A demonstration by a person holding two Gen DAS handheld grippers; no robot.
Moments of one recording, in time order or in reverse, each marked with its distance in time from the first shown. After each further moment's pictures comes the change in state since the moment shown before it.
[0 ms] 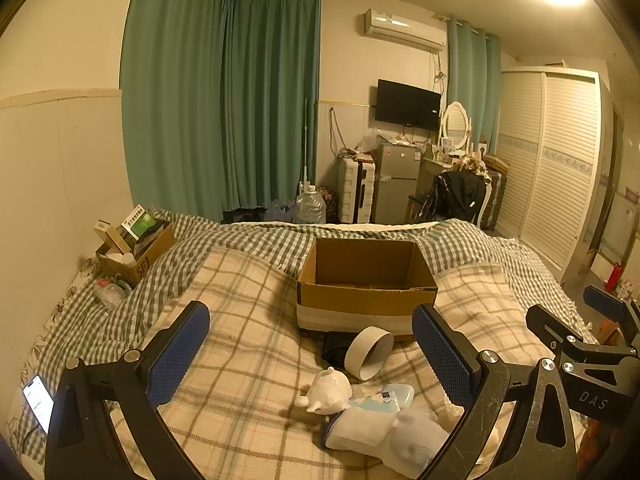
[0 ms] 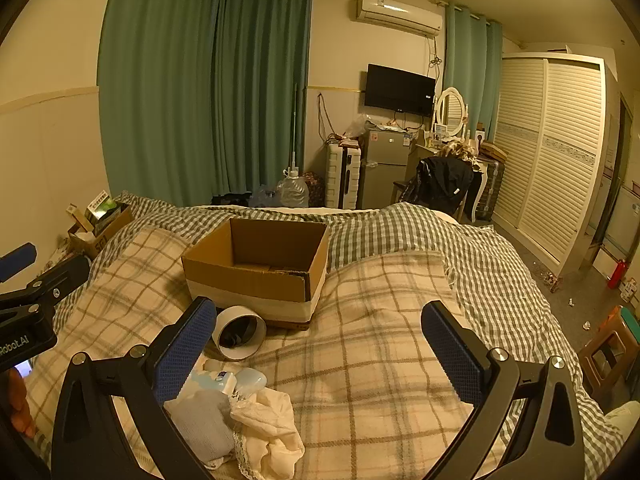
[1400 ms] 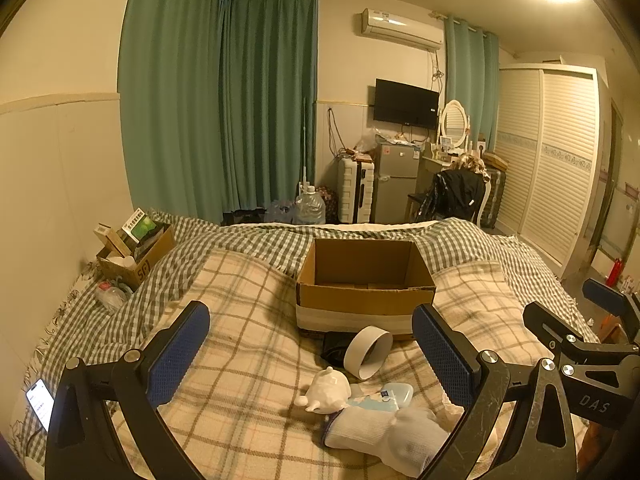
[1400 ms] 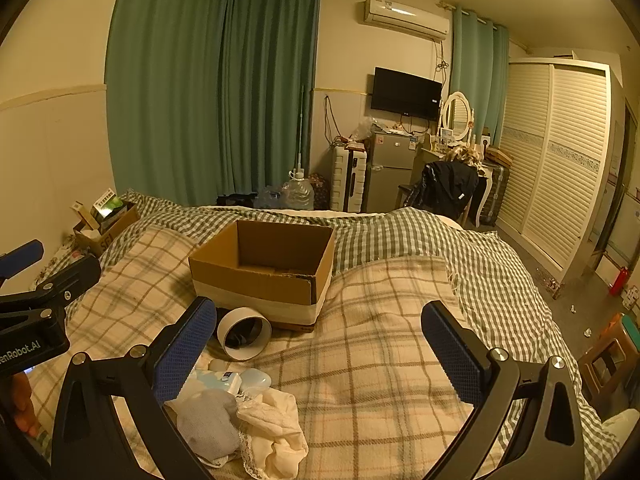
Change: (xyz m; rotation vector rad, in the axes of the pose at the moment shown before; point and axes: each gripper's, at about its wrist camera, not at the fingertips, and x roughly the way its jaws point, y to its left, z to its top) left arm -0.002 -0.002 0.000 0.011 0.001 0.002; right arm -0.001 0.009 0.001 -0.016 0.002 0.013
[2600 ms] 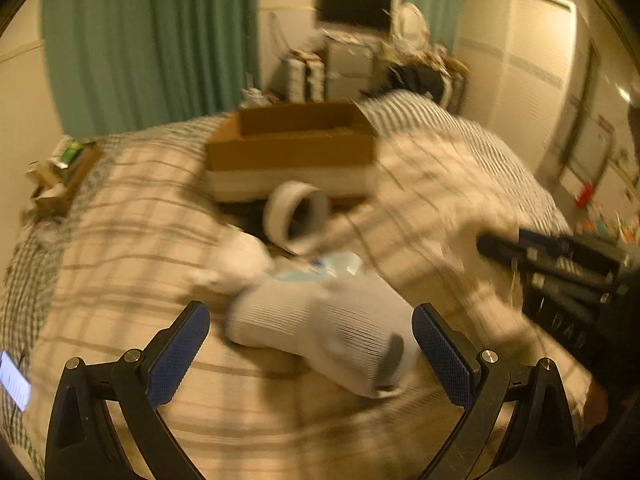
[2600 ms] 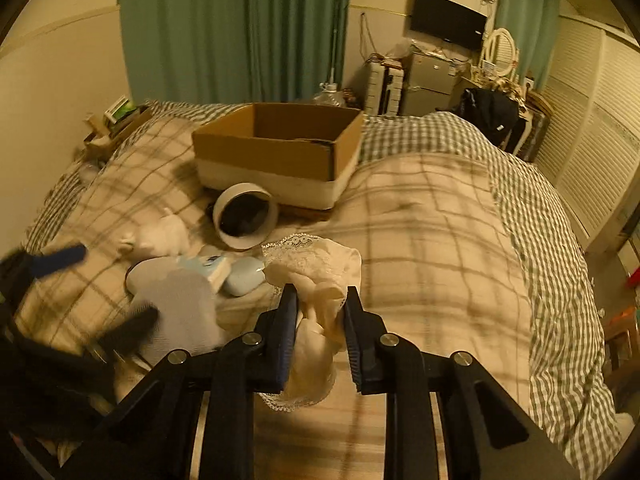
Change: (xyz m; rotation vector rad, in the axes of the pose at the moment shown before) left arm 0.053 -0.074 -0.092 0.142 0.377 -0.164; right arm 0.052 -0.022 -0.073 -0.060 0.312 0.119
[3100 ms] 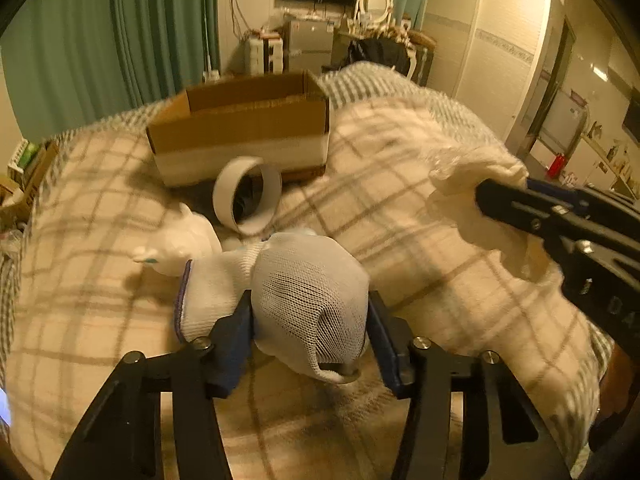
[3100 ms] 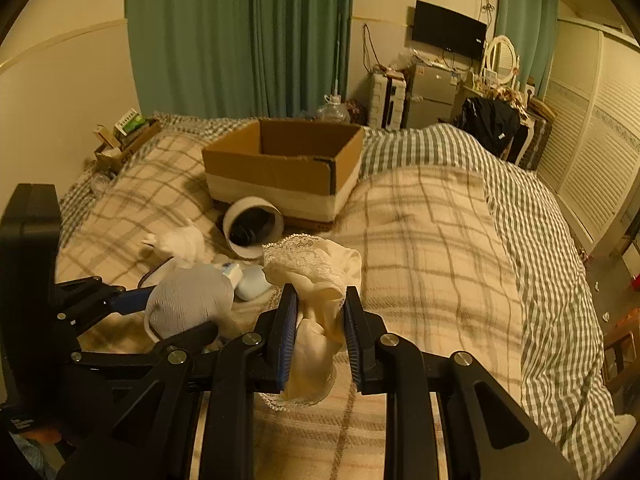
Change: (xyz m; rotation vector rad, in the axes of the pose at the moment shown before) left arm 0.003 -0.012 -0.001 0.049 0.043 -0.124; right arm -0.026 0.001 0.005 -0.012 -0.053 0.025
